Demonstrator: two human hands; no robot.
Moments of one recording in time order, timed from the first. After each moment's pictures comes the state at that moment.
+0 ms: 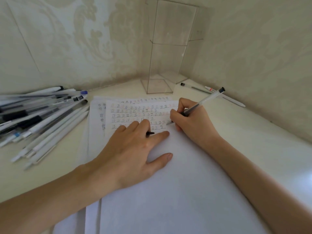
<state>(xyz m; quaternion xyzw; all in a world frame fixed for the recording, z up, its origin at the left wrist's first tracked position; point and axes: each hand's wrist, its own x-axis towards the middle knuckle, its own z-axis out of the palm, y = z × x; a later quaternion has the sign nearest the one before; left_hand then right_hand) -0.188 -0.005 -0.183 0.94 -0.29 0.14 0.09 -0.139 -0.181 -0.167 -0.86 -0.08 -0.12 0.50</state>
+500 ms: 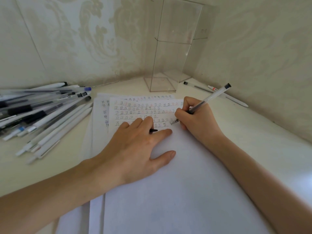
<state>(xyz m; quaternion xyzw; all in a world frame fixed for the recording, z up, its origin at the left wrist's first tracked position) -0.190 -0.006 -0.179 0.95 -0.27 0.11 0.09 -0.139 -0.182 -0.166 -0.85 -0.07 -0.13 0.50</state>
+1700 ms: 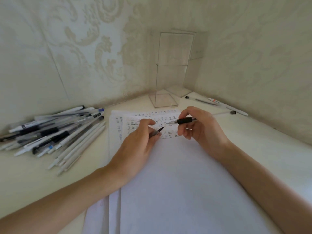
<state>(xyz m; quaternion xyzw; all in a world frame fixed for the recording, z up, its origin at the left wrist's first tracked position) -0.179 -0.002 -0.175 0.87 -0.22 0.12 0.42 -0.149 -0.189 -0.150 -0.65 -0.11 0.03 0.75</state>
